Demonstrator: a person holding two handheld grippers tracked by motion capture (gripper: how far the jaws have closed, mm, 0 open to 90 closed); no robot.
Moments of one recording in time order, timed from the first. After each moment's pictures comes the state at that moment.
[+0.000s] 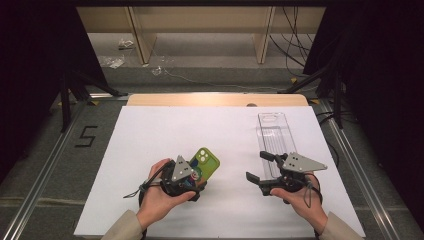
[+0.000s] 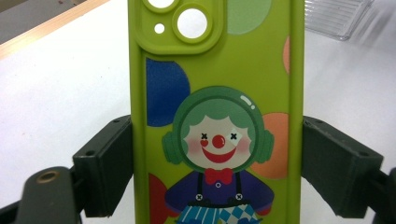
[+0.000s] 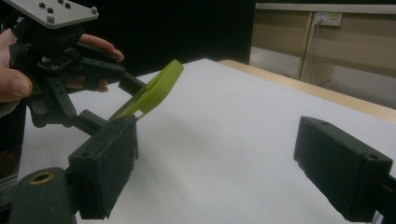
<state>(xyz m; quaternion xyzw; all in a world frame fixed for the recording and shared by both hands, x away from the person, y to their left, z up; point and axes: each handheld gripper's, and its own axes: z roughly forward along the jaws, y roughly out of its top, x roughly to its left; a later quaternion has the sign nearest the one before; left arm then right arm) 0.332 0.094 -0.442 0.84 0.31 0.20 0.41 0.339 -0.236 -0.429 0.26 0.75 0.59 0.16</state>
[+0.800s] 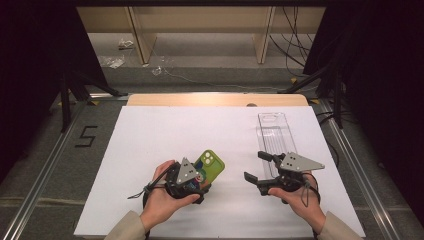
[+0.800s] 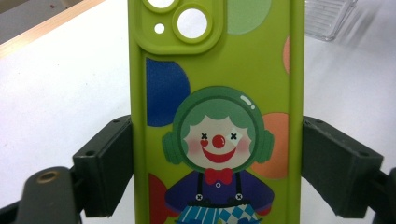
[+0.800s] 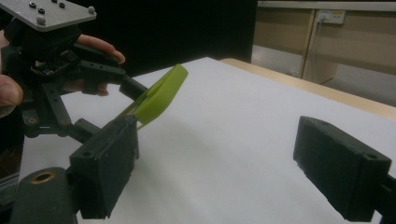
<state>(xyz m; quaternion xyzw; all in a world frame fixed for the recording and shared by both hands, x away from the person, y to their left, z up) 0.328 0.084 -0.444 0.84 0.30 0.19 0.41 0.340 -0.232 -0.430 0.26 0.75 0.59 0.16</state>
